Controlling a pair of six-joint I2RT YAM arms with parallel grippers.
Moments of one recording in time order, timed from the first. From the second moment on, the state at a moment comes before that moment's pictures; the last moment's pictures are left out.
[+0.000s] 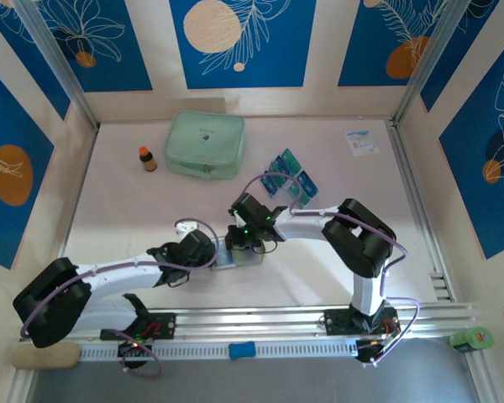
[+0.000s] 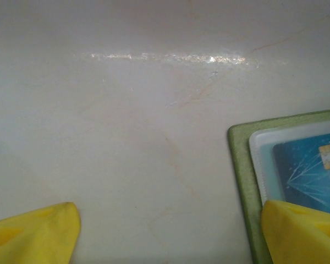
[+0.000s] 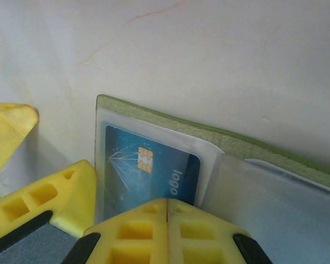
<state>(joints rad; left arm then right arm) -0.83 1.21 0.39 -0.23 -0.38 -0.77 0.89 1.86 1.03 -0.18 -0.35 0.75</state>
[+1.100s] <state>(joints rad) -0.83 1.21 0.39 -0.23 -0.38 -0.77 0.90 1.81 0.98 -0.21 -0.34 0.75</state>
